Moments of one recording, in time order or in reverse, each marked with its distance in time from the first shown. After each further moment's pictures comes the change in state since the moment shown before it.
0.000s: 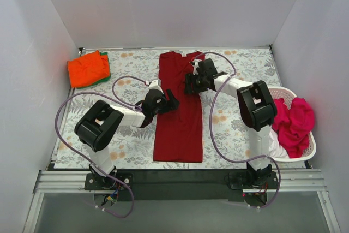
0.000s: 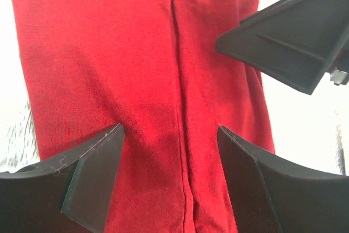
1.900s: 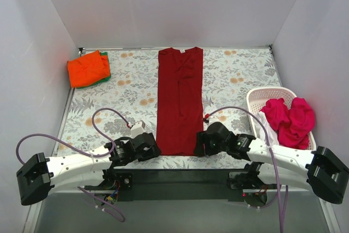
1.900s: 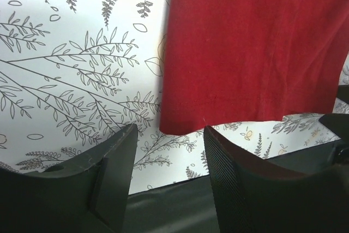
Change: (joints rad) left arm -0.460 -0.868 -0.386 -0.920 -0.204 -0.491; right arm 0.536 -1.052 -0.993 -0.065 0.276 0.505
